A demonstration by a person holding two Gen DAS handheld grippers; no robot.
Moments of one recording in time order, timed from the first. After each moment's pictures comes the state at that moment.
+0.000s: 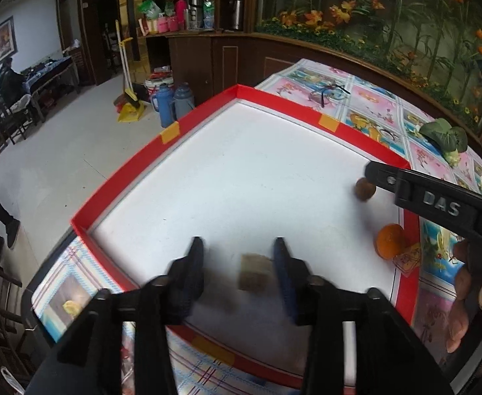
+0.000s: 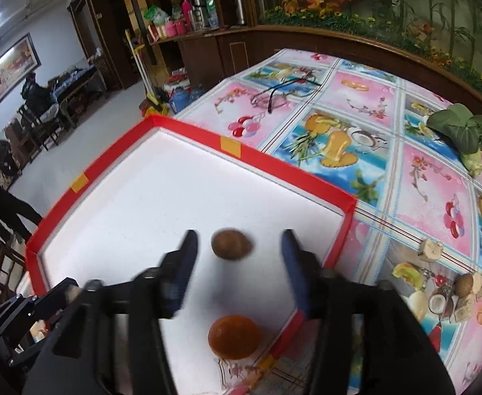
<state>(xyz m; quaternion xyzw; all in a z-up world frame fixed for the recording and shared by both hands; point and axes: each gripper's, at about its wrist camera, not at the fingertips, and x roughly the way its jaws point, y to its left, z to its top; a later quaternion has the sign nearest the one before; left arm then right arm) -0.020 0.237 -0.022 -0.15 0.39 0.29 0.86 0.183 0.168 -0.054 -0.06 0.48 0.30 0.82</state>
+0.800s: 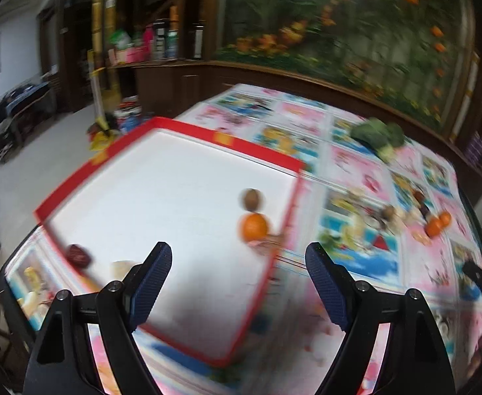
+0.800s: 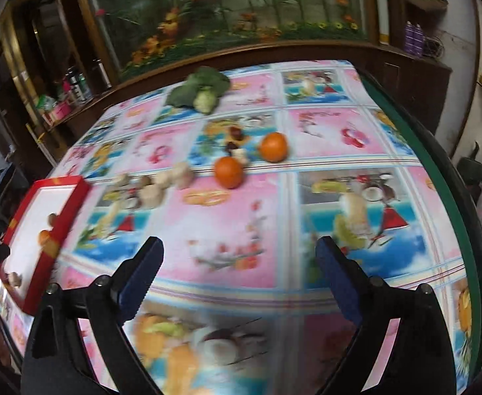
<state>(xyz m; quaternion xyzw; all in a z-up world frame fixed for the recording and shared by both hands) 0.004 0.120 0.002 -0.12 0.35 0.22 0.90 0.129 -0.163 -0.033 0.06 0.46 0.07 0.88</state>
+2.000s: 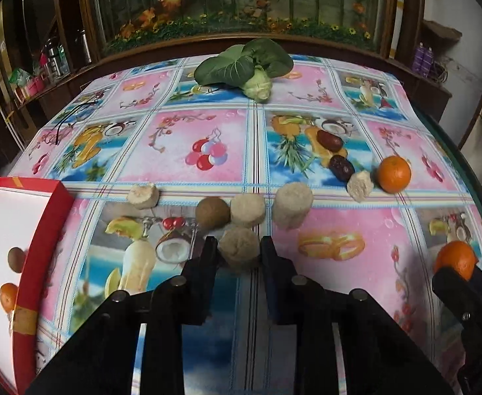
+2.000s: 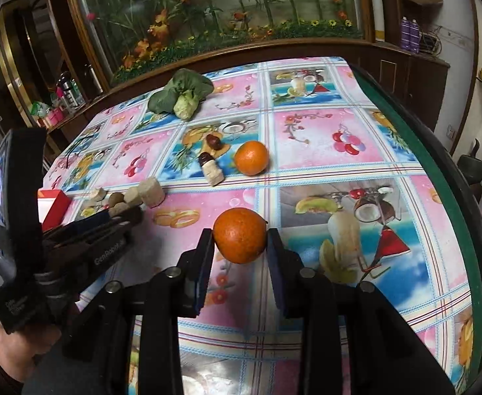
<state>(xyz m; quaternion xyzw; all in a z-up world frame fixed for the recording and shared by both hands) 0.161 -0.023 -0.048 -0.02 0.43 0.08 0.90 0.155 -0.176 -0.048 0.07 0.45 0.07 0.89</state>
